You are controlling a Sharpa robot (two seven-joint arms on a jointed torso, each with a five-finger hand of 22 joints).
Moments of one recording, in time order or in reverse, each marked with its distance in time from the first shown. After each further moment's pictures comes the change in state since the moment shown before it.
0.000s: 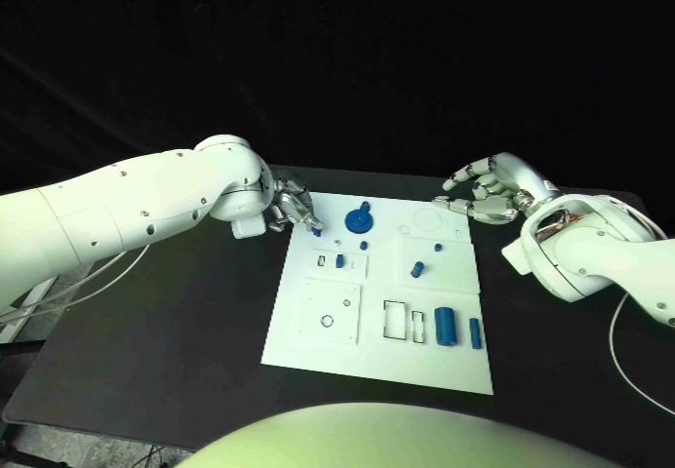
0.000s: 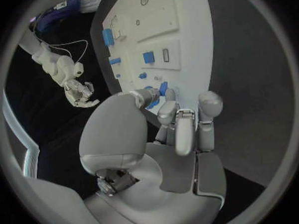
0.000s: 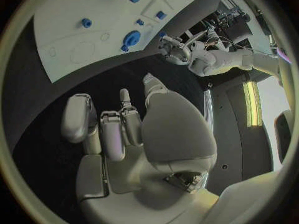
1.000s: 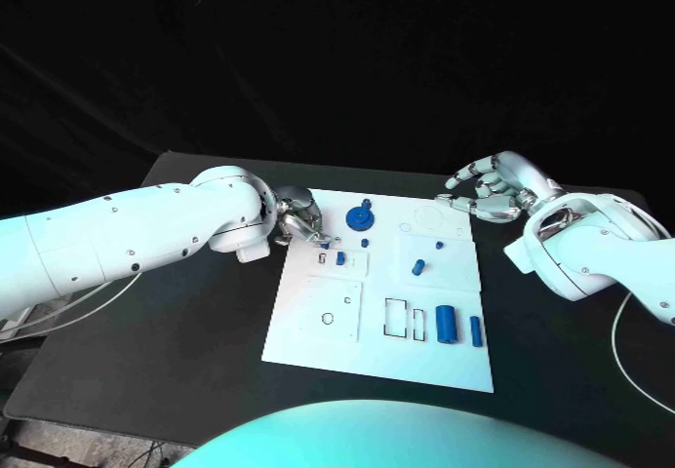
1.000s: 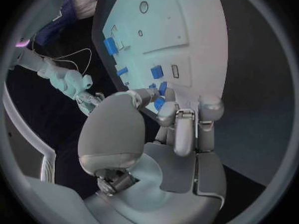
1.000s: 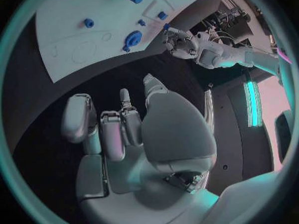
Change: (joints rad) left arm -0.065 -0.080 -0.011 0.168 -0.122 -0.152 0.075; left_hand -0.020 -0.018 0.043 -0.026 0.007 0.010 0.001 0.004 -0.003 0.018 -0.006 0.009 0.020 0.004 -0.004 0.000 0.000 0.000 0.018 -0.004 0.019 0.031; right arm -0.002 -0.001 0.000 -0.003 0.000 0.000 0.001; right_hand -0.005 0.005 0.000 0.000 0.000 0.000 0.000 0.004 0.000 0.000 0.000 0.000 0.000 0.000 0.000 0.000 0.000 0.000 0.000 0.000 0.000 0.001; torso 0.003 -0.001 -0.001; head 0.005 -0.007
